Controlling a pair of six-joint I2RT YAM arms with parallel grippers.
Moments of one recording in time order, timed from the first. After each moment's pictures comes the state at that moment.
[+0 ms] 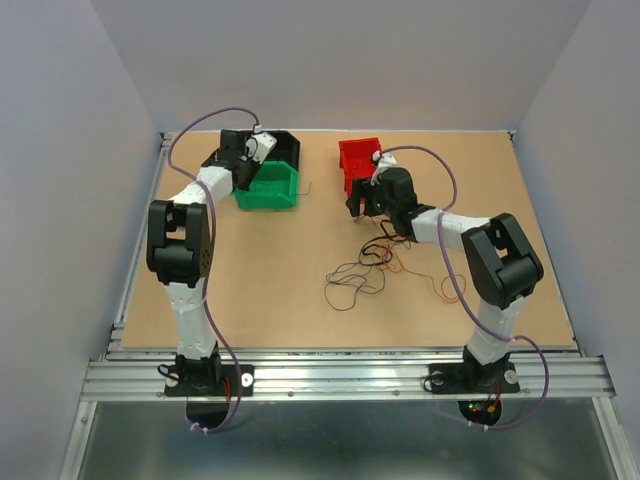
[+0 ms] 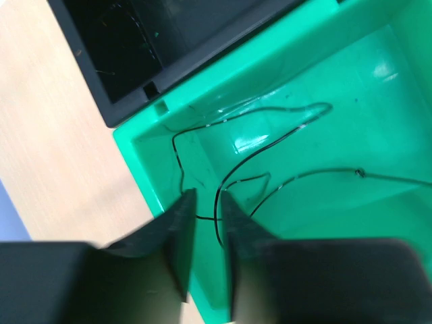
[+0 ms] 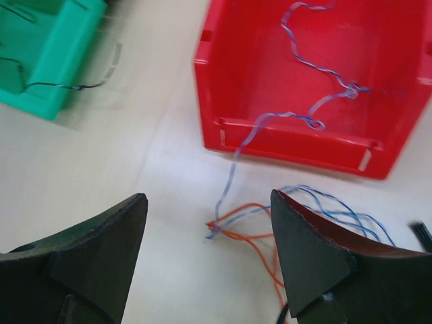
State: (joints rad) left arm -0.14 2.03 1.54 -0.29 -0.01 0.49; right arm 0.46 1.87 1.10 0.34 -0.06 0.25
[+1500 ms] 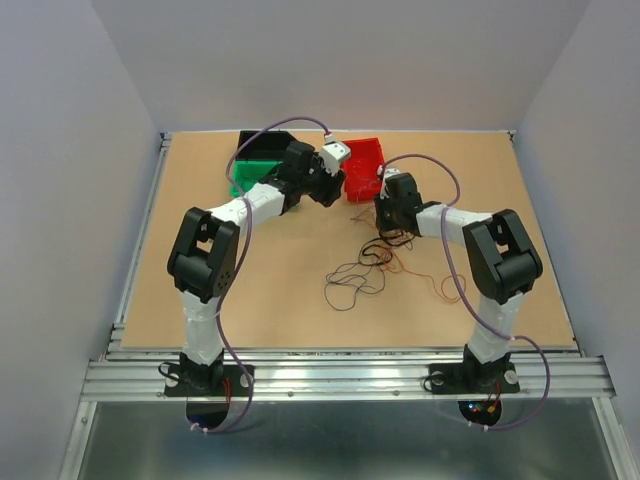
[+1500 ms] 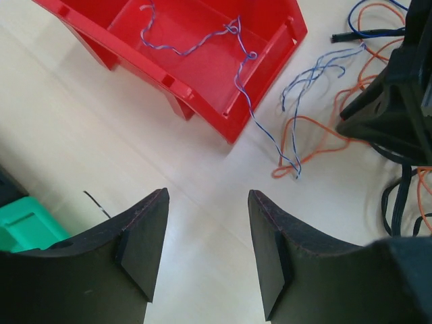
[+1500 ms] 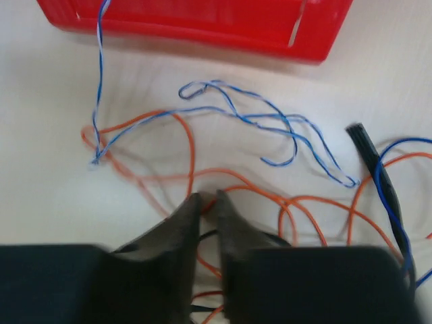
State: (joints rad) left arm -0.50 1.97 1.47 -0.06 0.31 0.19; right arm 0.39 1.90 1.14 -0.03 0.00 0.13
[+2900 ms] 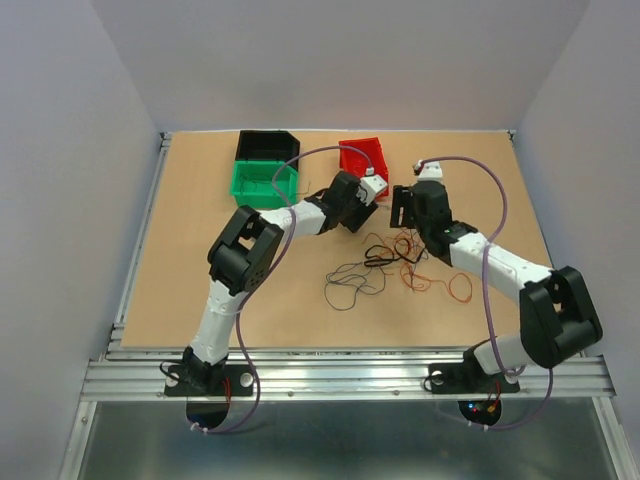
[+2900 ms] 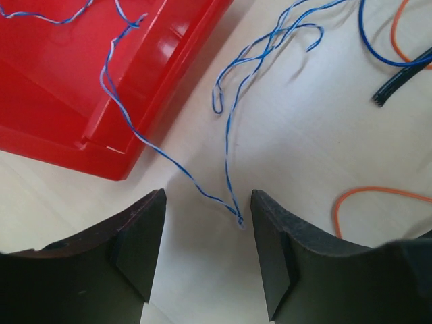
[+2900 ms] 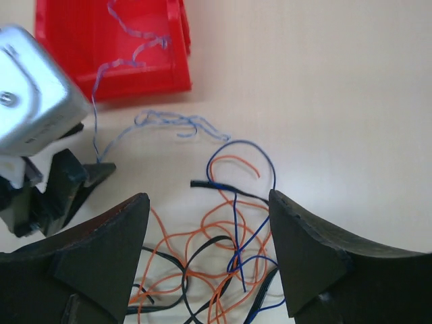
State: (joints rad) left arm -0.70 2.19 1.52 -0.01 0.04 0.22; right arm 0.43 1.46 0.87 0.04 0.35 0.23
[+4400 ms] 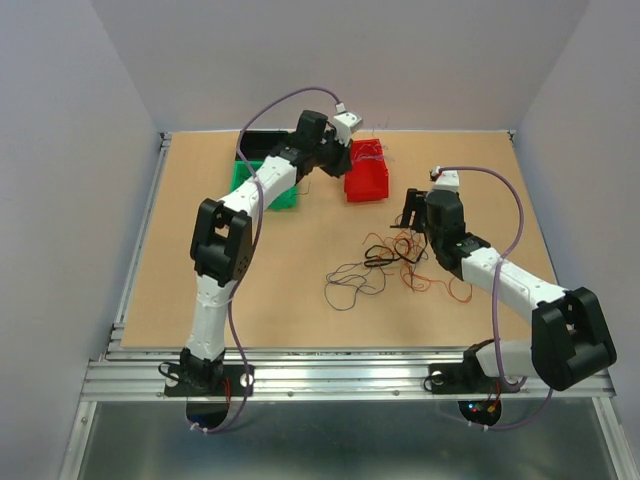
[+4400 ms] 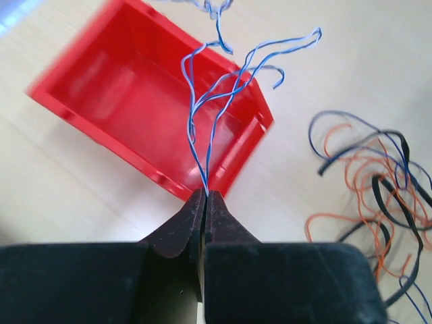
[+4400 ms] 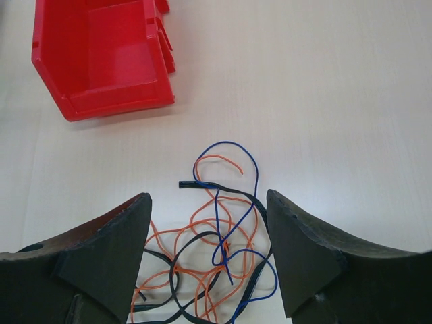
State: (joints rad) left arm -0.51 2.16 1.88 -0.29 0.41 0.08; right arm 0.39 1.30 0.74 0.15 0.36 0.27
